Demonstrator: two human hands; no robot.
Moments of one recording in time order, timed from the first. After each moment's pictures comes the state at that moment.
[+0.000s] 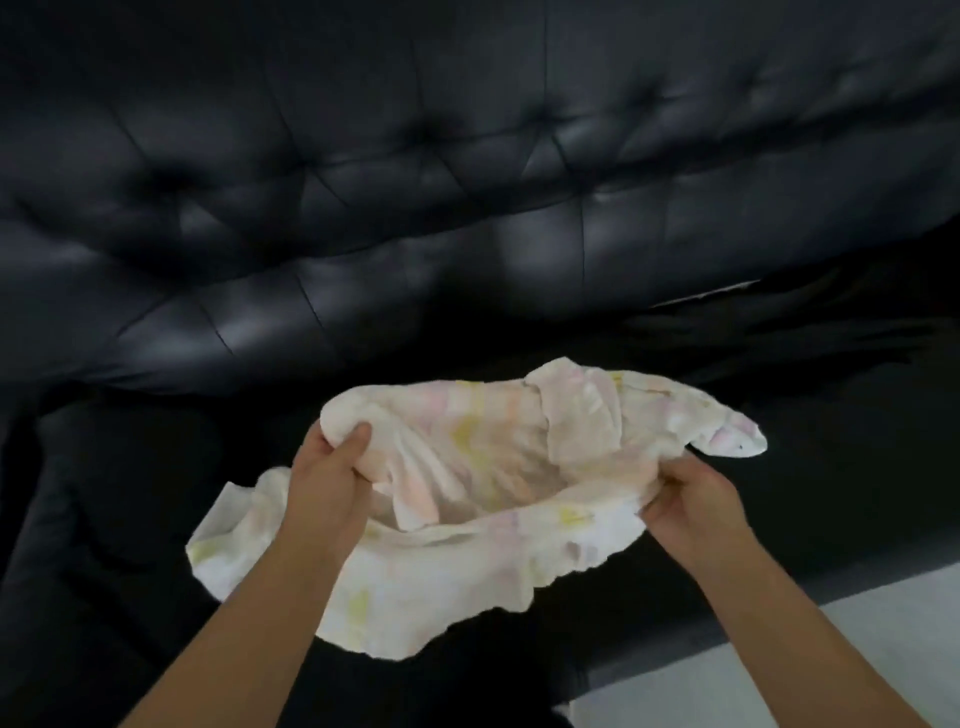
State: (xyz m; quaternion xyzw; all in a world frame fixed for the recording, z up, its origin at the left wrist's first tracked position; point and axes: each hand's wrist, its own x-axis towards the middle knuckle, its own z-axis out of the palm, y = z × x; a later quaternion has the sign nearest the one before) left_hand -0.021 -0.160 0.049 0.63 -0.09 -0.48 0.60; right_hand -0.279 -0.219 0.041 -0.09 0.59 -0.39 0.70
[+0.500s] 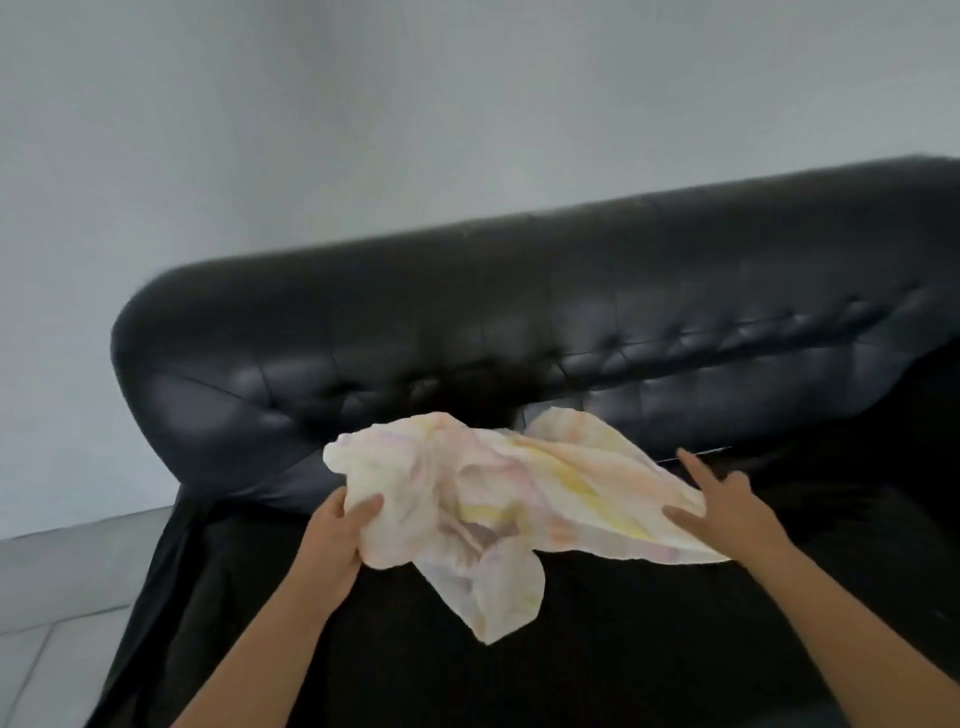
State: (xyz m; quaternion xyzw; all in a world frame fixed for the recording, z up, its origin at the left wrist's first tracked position) left_hand 0.008 -0.096 0.262 0.66 -0.21 -0.48 0.55; right_hand -0.320 -0.238 0.256 -0.71 0.67 0.08 0.20
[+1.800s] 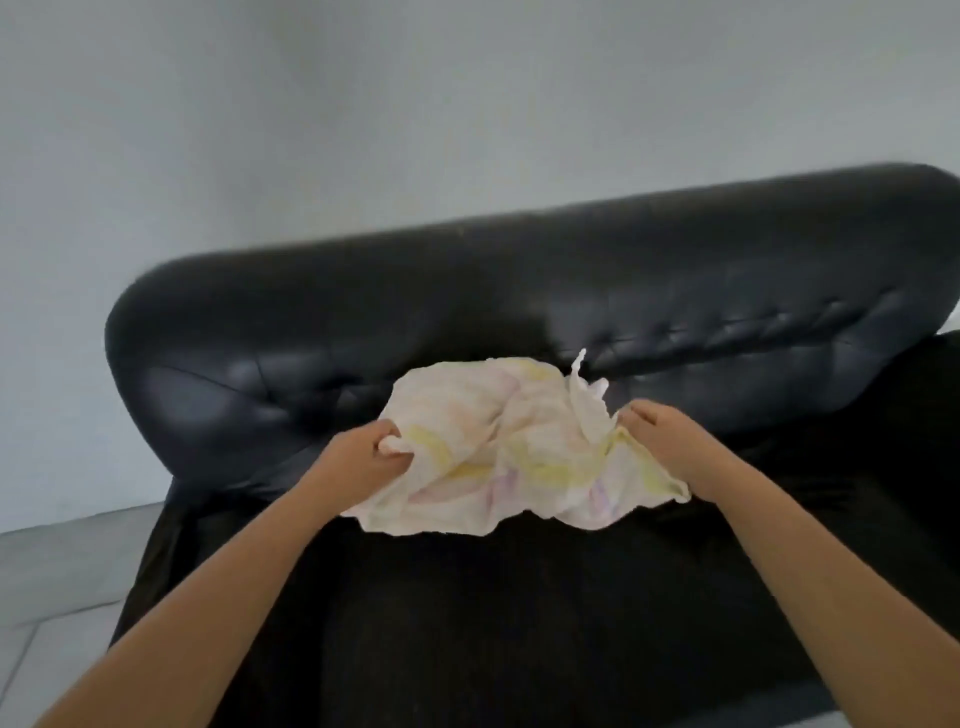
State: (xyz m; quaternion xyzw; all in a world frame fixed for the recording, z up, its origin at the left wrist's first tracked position) left_hand 0.010 -0.129 0.316 0.76 -0.55 -0.25 0.23; right_hand -0.268 -0.235 0.322 -0.70 0.55 -0.17 0.43
